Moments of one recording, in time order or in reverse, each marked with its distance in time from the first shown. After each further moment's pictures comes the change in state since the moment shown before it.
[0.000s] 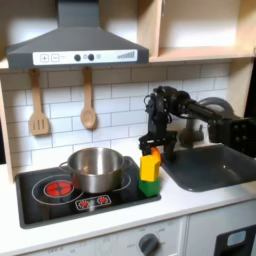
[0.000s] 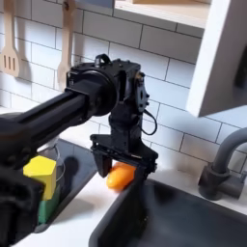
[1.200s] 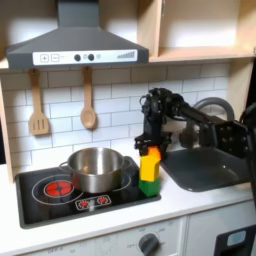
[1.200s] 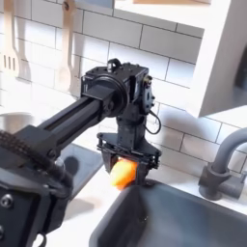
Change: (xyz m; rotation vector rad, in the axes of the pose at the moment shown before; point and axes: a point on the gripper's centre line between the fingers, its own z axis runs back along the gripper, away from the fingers) arm 0.019 0.005 -0.014 0.031 0.006 -0.006
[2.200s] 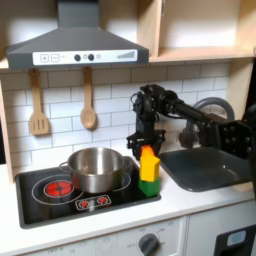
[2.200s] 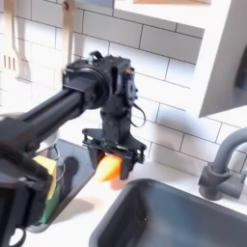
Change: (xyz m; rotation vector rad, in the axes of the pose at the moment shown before) arm -0.013 0.026 0.019 -0.023 0.013 0.032
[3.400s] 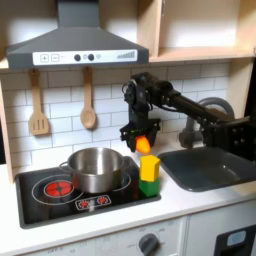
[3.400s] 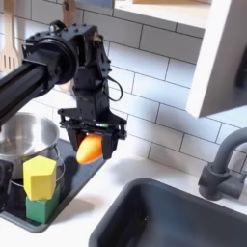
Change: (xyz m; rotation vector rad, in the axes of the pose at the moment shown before) arm -0.008 0.019 0.038 -0.059 -0.042 0.046
